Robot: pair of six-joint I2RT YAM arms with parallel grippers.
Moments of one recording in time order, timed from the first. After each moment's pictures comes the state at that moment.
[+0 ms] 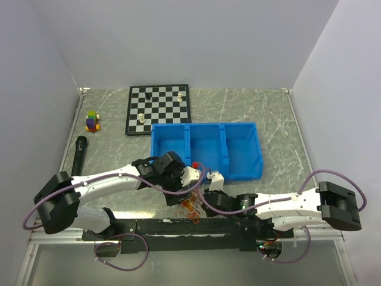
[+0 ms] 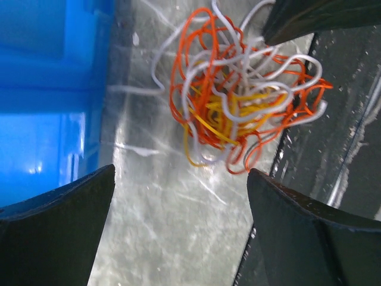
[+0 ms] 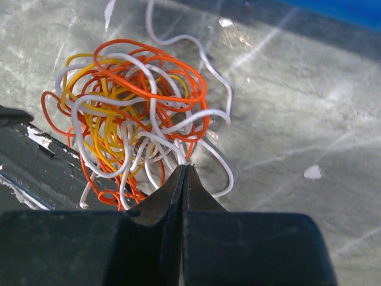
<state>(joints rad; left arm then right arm) -0.97 1.33 0.81 -0.48 0.26 0.28 1.37 1.10 0.39 -0.17 0.41 0.94</state>
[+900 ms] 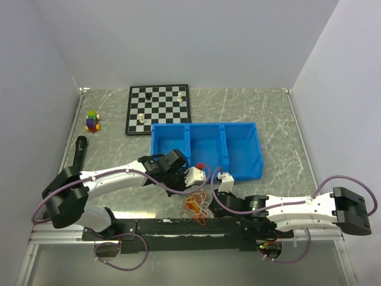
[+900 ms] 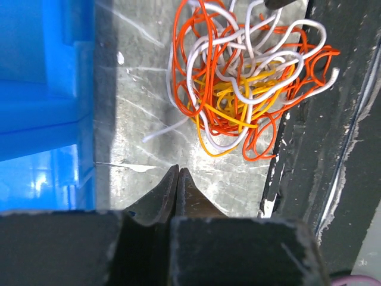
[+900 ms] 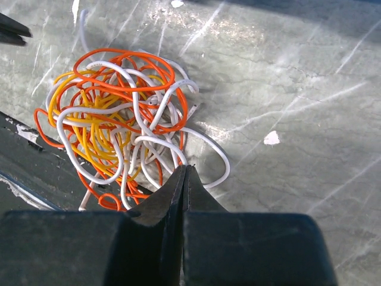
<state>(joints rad) -0.98 1.42 0.86 -0.49 0.32 0.35 1.37 0.92 0.32 -0.30 0.43 1.04</state>
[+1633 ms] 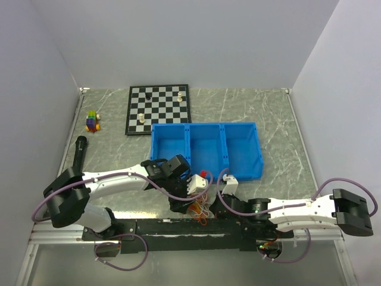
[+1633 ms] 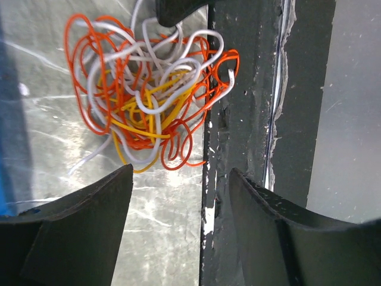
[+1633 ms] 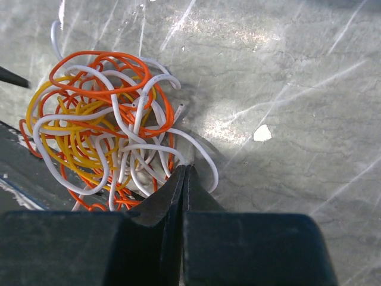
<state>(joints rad) -1.04 1.43 0.86 -0.49 0.50 0.29 1.37 0.88 0.23 -0.21 0.44 1.13</state>
